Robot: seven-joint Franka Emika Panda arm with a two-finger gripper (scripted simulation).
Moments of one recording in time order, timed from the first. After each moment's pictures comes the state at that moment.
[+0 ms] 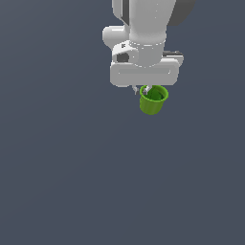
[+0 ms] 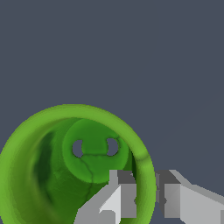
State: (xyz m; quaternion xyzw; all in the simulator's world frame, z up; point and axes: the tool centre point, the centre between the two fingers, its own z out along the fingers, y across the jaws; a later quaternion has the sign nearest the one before) arm -0.045 0.064 0.337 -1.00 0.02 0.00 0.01
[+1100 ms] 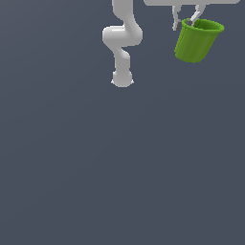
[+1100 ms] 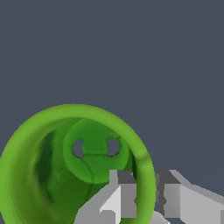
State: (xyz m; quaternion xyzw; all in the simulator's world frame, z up) arm -0.071 0.148 0.515 -1.00 0.02 0.00 0.01
